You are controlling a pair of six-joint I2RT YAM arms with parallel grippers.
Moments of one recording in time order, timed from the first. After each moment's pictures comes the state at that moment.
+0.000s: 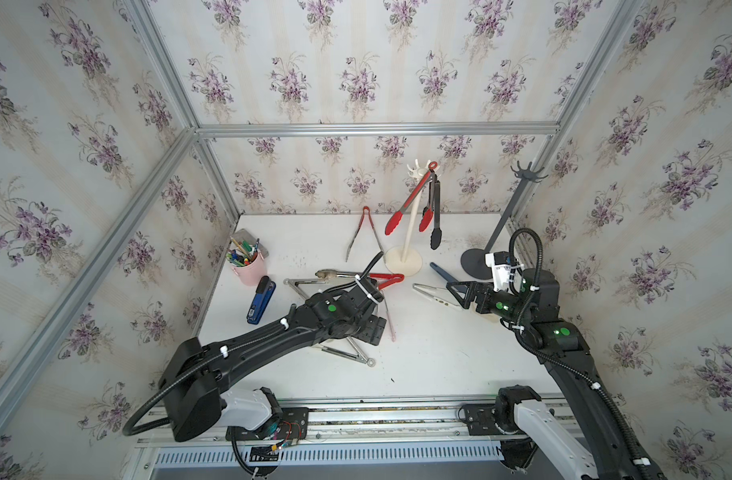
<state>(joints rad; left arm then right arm) -0.93 1.44 1.09 -0.78 -0.13 -0.50 0.10 0.77 0.72 -0.46 -0.59 0.37</state>
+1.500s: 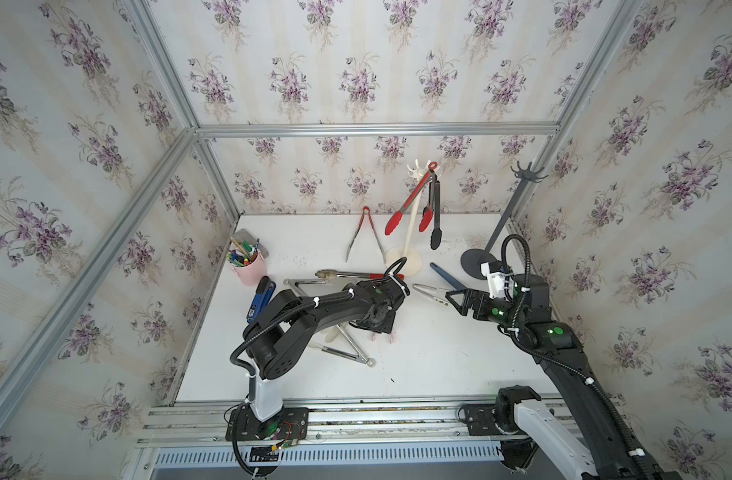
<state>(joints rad) -0.88 1.87 1.27 -0.75 -0.11 -0.55 0.10 0.80 0.67 -0.52 -0.53 0.36</state>
